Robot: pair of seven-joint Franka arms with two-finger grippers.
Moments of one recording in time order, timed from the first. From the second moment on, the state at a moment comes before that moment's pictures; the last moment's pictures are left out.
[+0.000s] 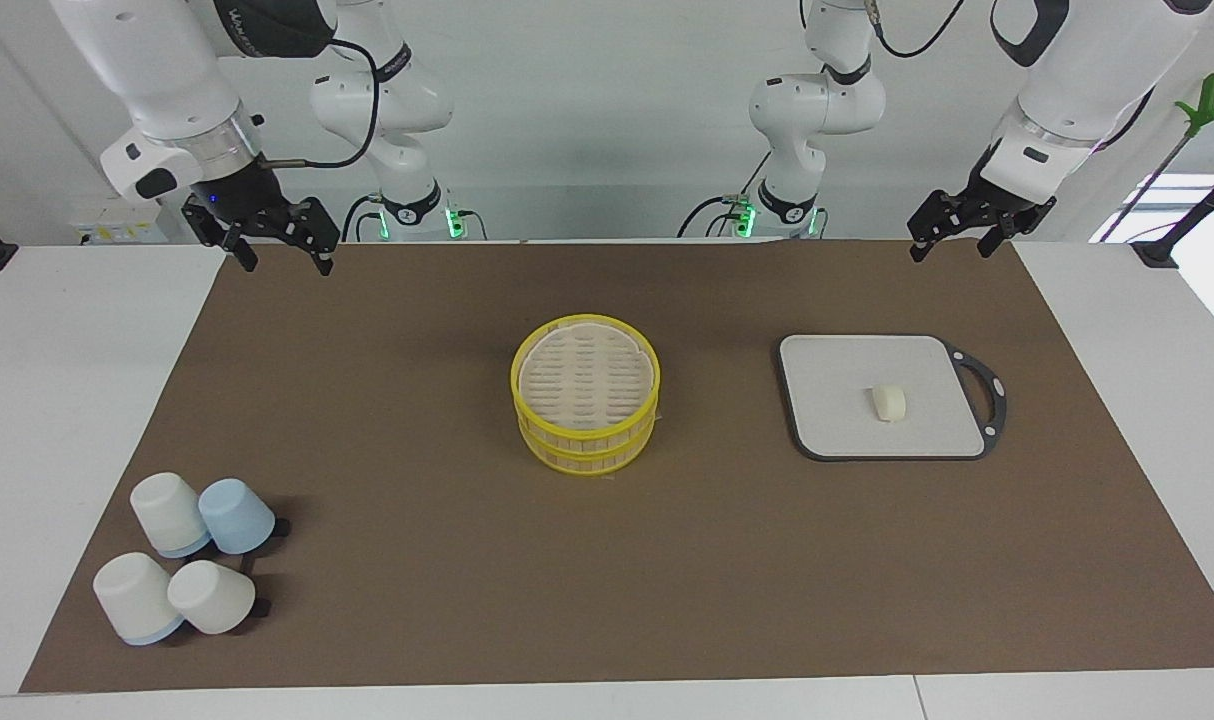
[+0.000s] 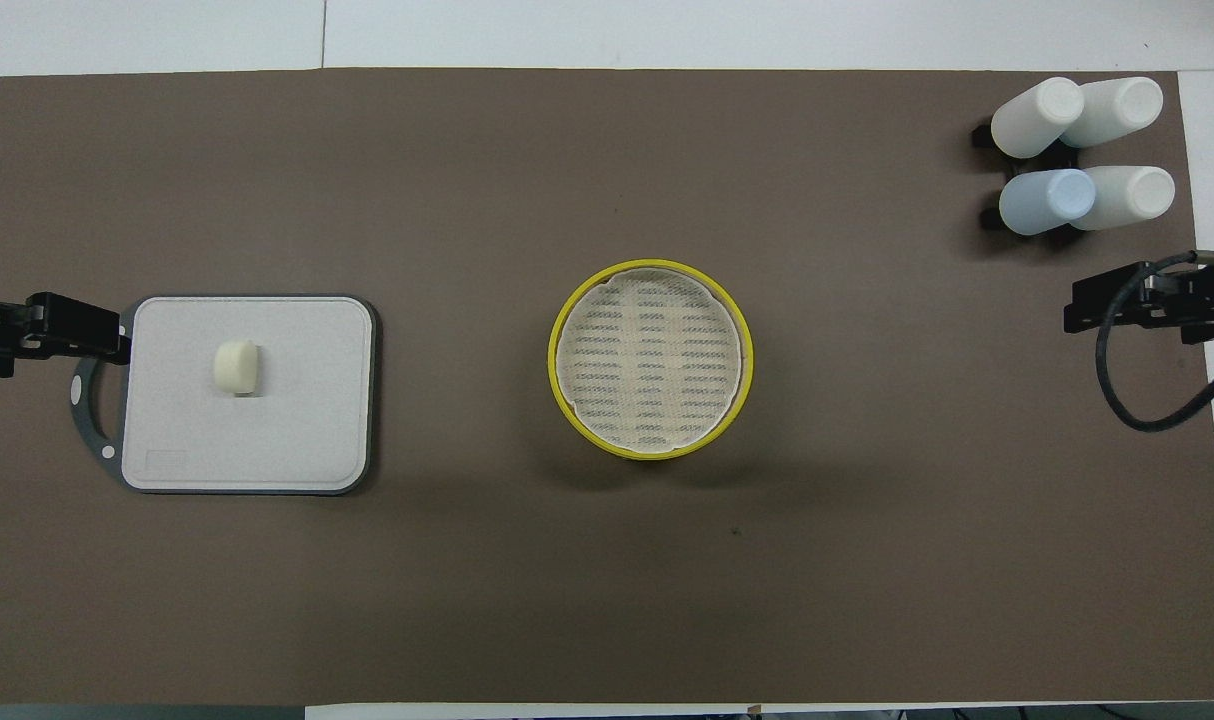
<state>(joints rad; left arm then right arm) -0.05 -0.07 0.00 -1.65 -0.02 1.51 -0.07 0.04 -0.06 -0.05 -1.65 0.02 1.56 0.12</state>
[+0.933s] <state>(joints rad) -0.05 -0.07 0.00 -1.66 -0.02 1.54 -0.07 0.32 0.32 0.10 -1.23 0.01 1.49 0.53</state>
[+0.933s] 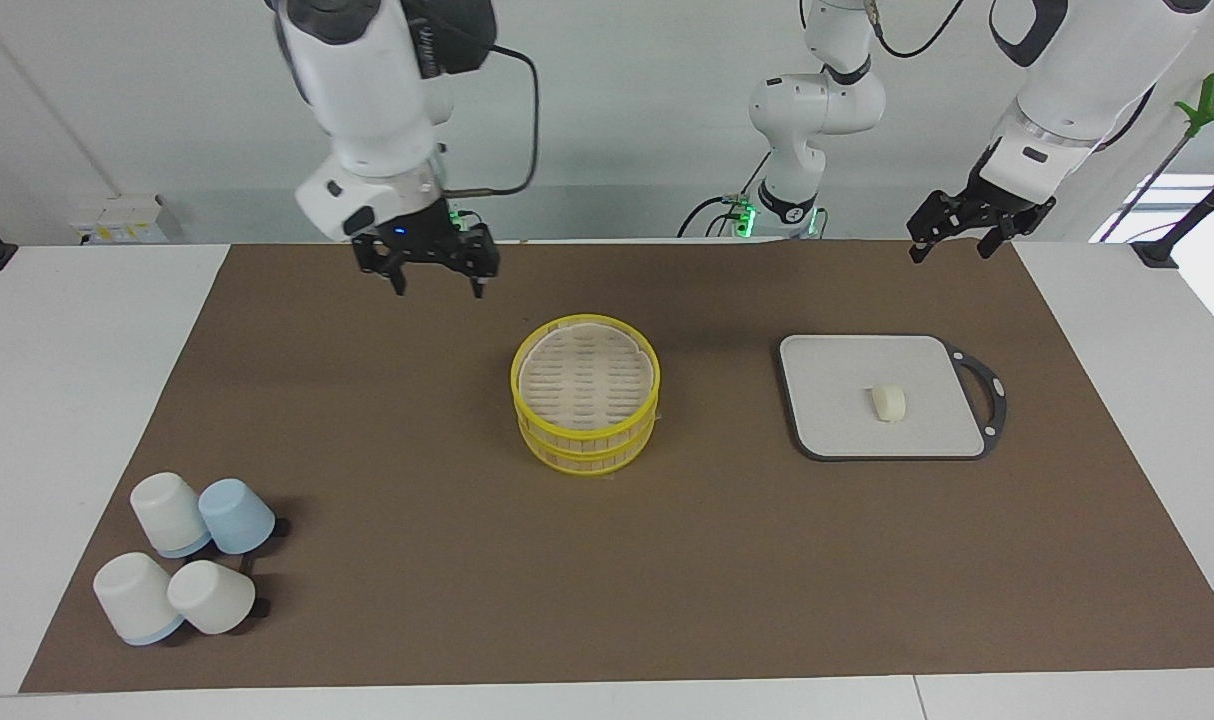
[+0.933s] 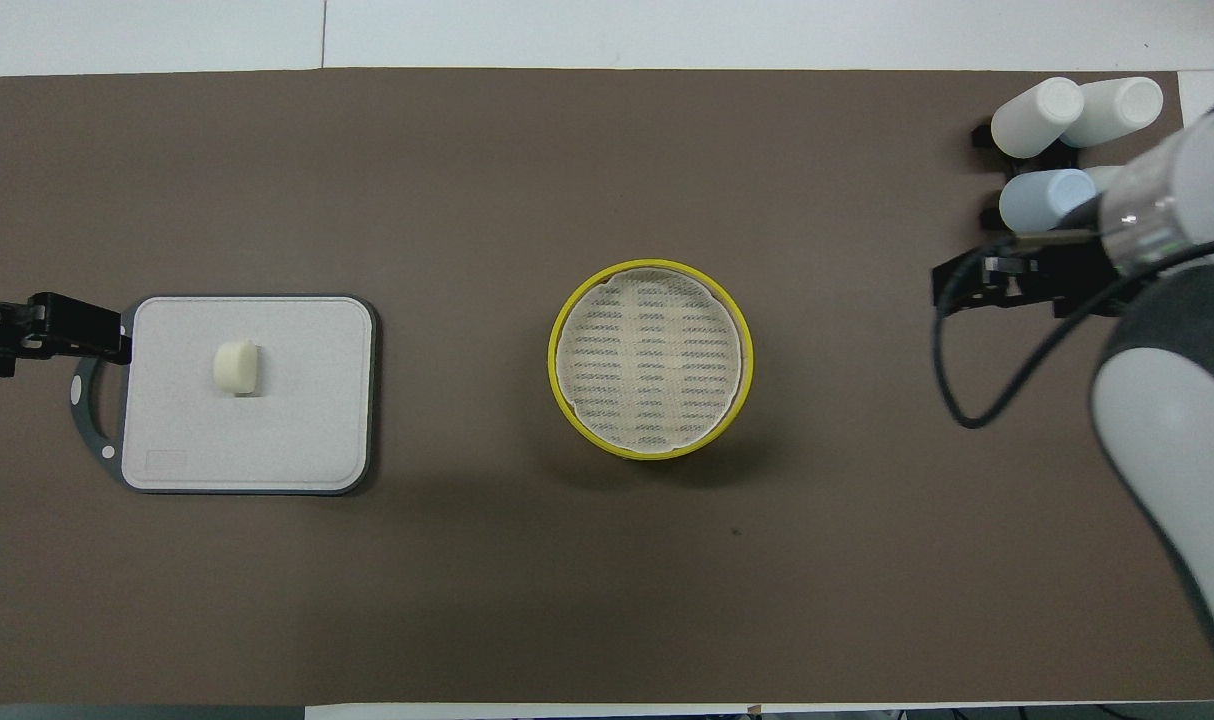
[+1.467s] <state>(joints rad) -0.03 -0.09 0.02 -2.11 -0.02 2.02 -0.01 0.61 0.62 0.10 -1.11 -0.08 1.71 0.81</state>
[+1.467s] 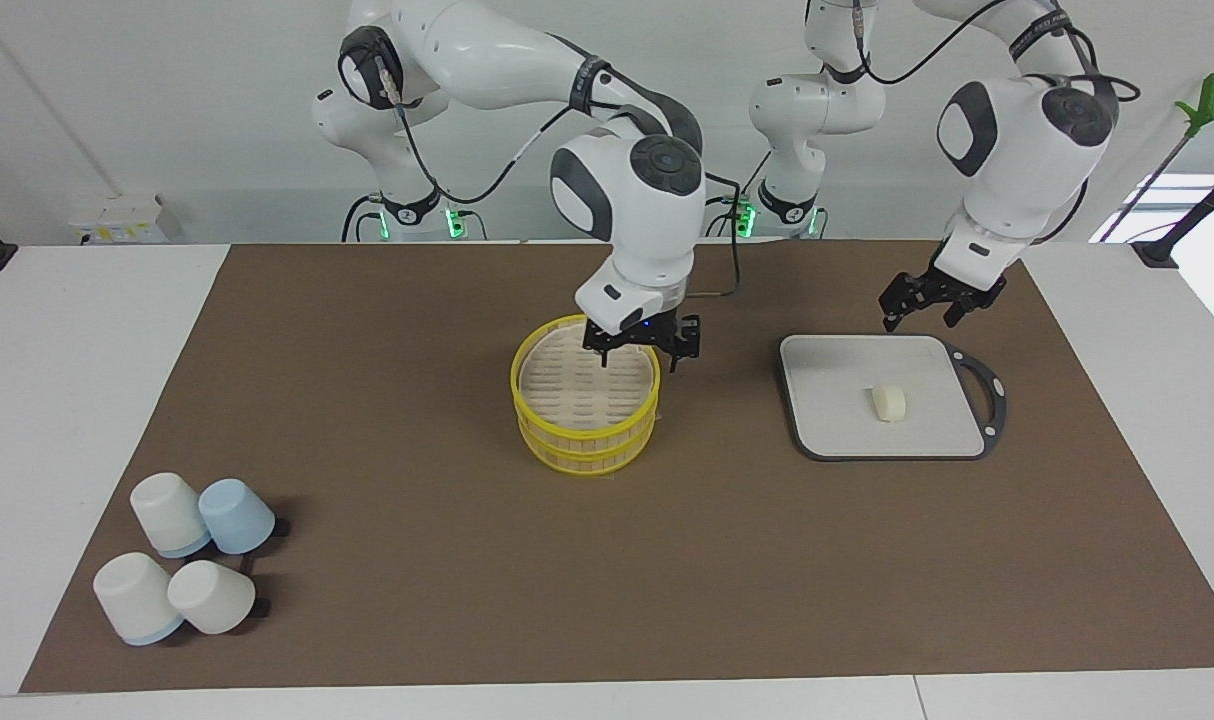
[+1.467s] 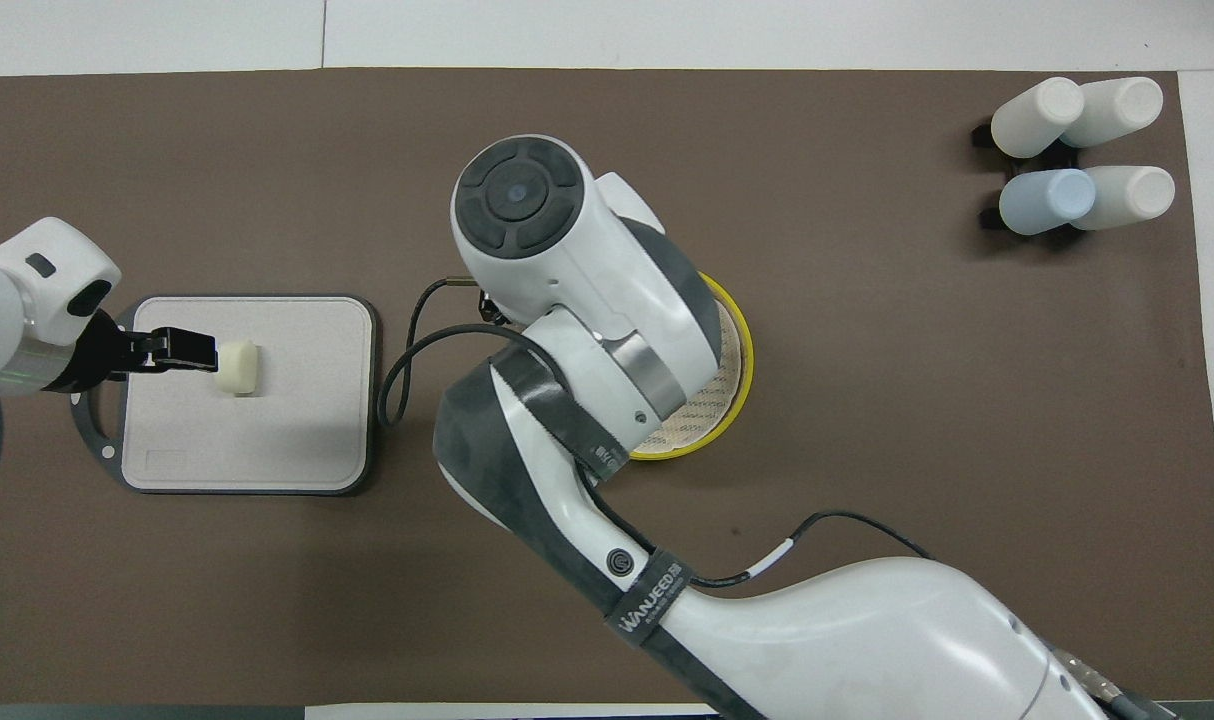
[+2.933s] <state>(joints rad) -0.02 0.11 0.02 -2.28 -0.02 2.46 0.07 0.63 0.50 0.10 -1.46 -0.09 1.96 0.80</state>
